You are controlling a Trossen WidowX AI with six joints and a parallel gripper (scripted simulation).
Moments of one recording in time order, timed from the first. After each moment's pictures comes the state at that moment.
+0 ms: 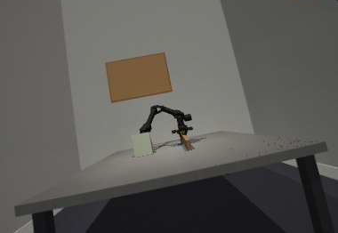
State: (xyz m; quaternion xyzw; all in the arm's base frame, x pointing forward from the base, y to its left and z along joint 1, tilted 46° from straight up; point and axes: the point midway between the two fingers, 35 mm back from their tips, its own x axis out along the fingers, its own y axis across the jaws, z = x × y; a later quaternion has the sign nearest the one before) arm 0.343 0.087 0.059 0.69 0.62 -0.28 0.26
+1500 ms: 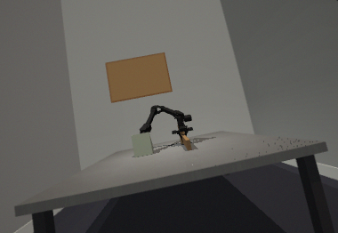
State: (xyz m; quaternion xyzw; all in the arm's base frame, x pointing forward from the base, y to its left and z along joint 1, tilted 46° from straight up) arm 0.343 0.091 0.055 0.69 0.62 -0.28 0.26
